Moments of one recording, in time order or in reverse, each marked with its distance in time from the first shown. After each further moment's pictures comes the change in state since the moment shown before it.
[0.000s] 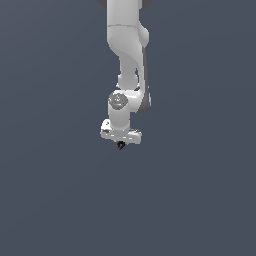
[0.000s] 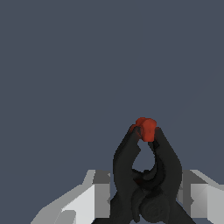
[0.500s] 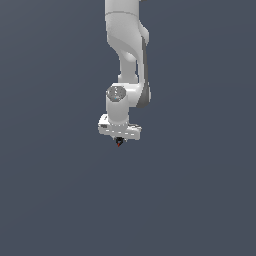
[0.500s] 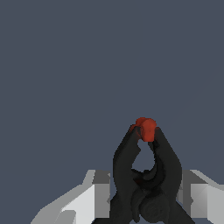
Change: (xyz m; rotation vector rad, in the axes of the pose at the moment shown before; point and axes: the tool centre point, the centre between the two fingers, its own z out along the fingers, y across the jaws) arm -0.003 0.006 -0.031 0.000 0.000 0.000
